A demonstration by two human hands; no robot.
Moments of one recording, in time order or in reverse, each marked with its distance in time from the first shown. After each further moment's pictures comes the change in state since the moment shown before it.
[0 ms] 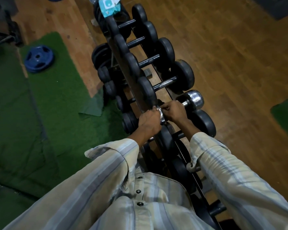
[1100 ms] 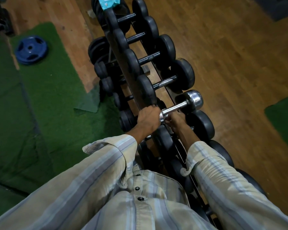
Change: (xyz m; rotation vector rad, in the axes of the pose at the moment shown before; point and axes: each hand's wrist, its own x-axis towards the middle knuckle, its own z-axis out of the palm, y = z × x) left_hand 0.005 -0.003 -0.015 -0.018 0.035 0.080; right_hand -0.015 -0.007 0.026 1.182 0.163 0.829
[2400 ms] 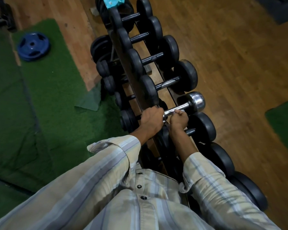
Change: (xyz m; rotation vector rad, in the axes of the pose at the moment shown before) left_hand 0.000 0.005 -0.002 0.036 0.026 -0.017; right_hand -0.022 0.006 0.017 0.098 0.282 -0.156
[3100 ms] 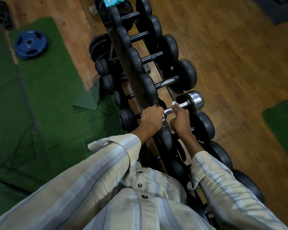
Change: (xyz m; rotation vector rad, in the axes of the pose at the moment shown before) left_hand 0.001 -0.001 0.004 0.000 0.003 0.011; right_hand 0.014 -0.011 -0.042 -0.921 -0.366 -0.705
